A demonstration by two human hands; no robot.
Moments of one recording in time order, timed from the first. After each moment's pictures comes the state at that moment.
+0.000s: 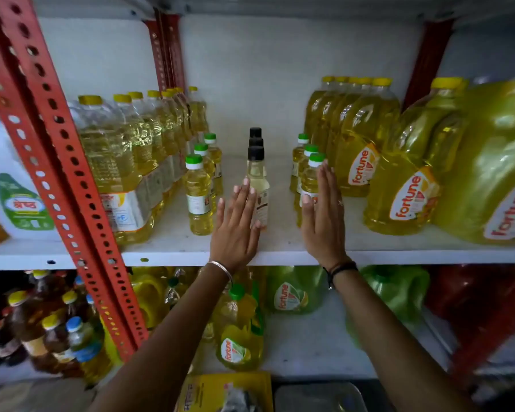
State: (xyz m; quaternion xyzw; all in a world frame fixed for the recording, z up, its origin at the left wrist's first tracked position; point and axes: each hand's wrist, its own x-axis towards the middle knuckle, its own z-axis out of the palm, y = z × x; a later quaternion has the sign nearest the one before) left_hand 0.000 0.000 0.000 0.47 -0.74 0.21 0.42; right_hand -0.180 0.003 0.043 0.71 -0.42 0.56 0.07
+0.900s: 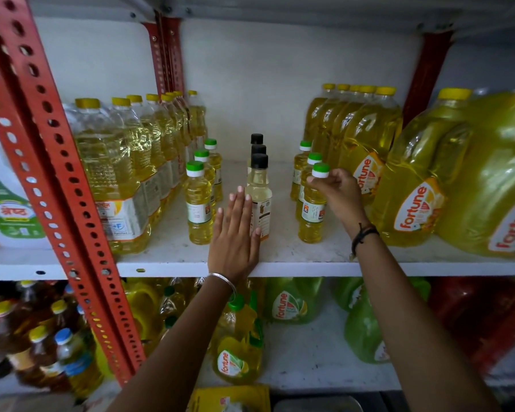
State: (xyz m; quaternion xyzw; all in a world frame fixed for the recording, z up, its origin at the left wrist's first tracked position) left_hand 0.001 -0.002 -0.002 0.54 -0.71 0.20 0.41; right_hand -0.205 -0.053 0.095 0.59 -0.49 0.59 -0.27
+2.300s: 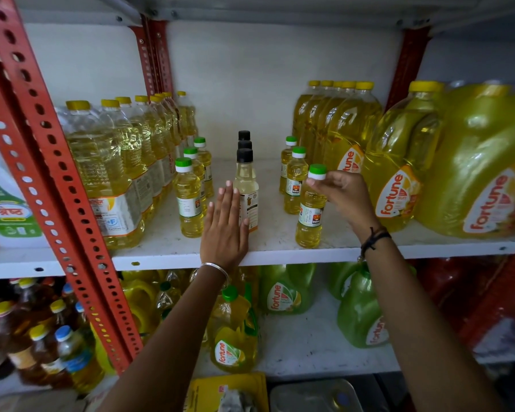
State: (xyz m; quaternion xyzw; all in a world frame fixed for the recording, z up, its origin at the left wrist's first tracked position) left_hand -0.002 -0.001 -0.001 0.55 -0.71 0.19 0.39; right_hand -0.233 0.001 0.098 0.62 -0.45 0.57 -0.29
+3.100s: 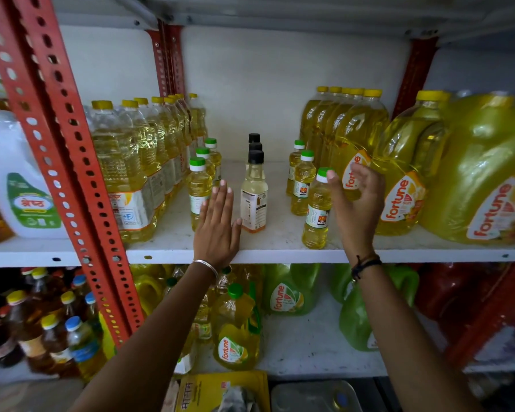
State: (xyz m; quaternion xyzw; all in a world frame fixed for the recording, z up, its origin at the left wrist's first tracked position) left_hand 0.029 0.010 0.003 0.55 -0.71 0.19 0.40; right_hand -0.203 0.040 0.091 0.53 -0.45 0.72 -0.05
